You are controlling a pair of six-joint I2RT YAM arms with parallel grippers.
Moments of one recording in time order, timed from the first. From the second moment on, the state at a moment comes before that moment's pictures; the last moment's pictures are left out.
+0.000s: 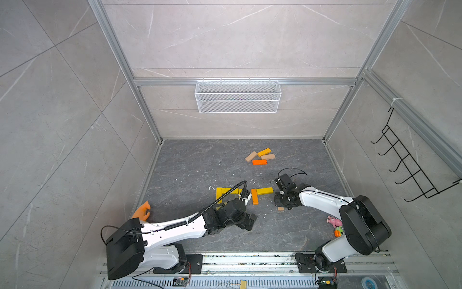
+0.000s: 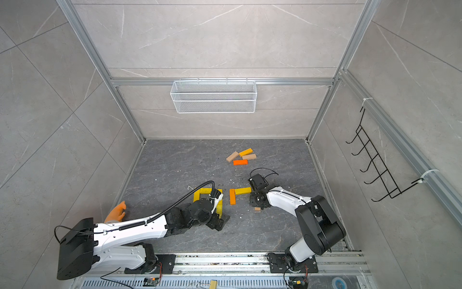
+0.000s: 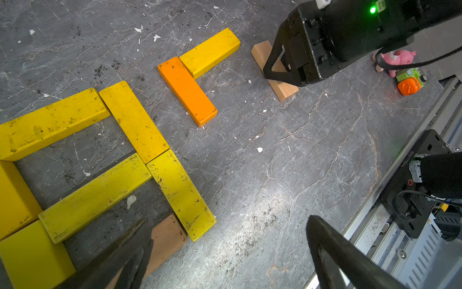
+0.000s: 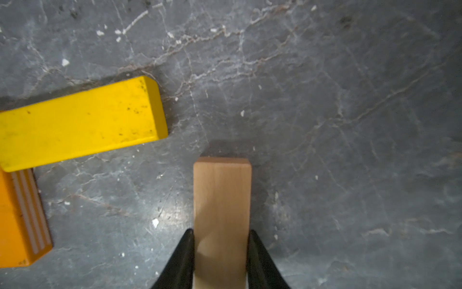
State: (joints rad) left arm -1.13 1.25 0.70 -0.23 -0.13 -0.48; right arm 0.48 1.55 0.79 -0.49 0.10 0.52
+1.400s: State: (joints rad) left arm -1.11 1.25 0.70 -0.22 -0.11 -0.49; right arm 0.41 1.68 0.96 -0.54 0.00 0.34
